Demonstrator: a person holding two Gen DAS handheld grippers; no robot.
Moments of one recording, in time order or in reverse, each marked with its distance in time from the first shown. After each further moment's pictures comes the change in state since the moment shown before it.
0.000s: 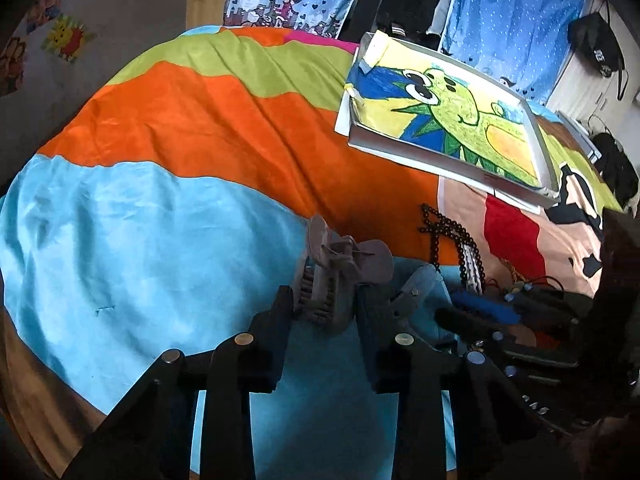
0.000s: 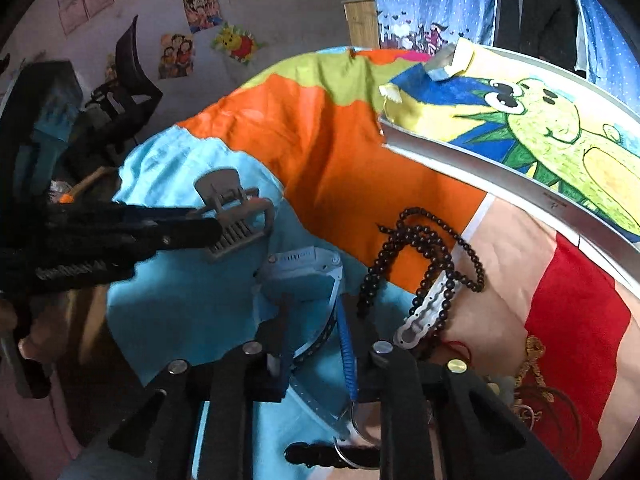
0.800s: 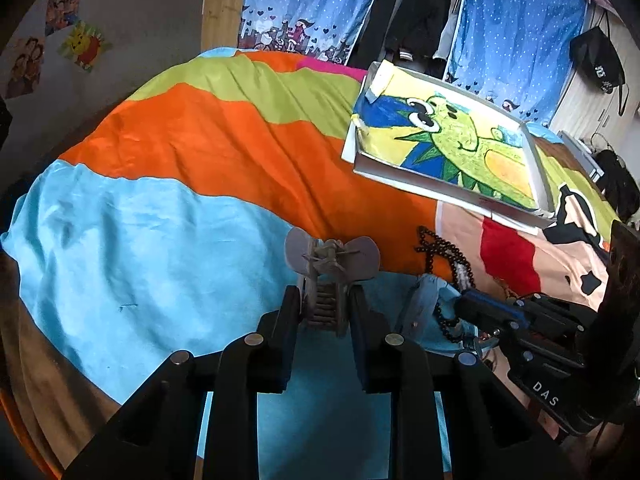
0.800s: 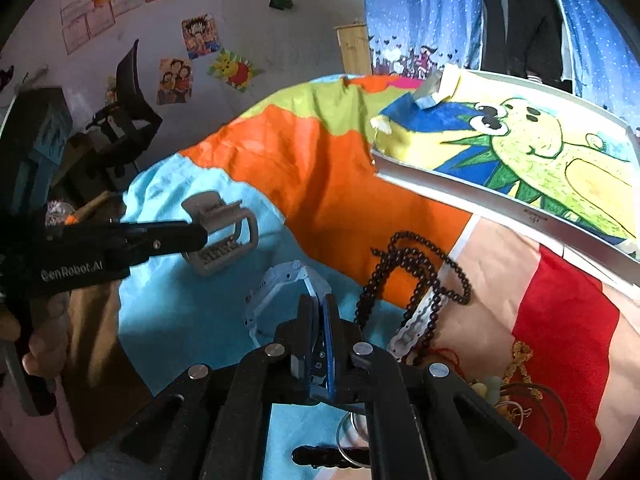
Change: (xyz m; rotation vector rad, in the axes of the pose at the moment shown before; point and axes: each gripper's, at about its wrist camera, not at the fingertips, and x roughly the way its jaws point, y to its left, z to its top) left arm -0.026 -0.005 -0.005 -0.022 -0.095 0.026; right arm -0.031 0.000 0.002 0.036 -0.144 -0.005
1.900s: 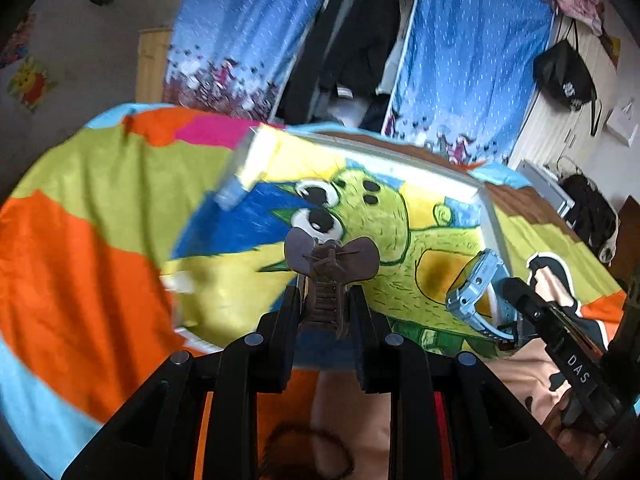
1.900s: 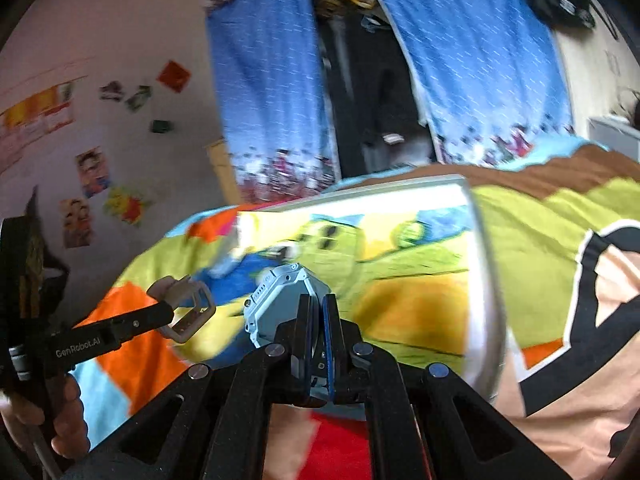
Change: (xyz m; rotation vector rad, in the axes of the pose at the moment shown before) left arm 0.115 -0.119 0.141 0.069 -0.113 -0.167; right arm -0.060 -0.189 0.068 0.315 -0.350 -0.320
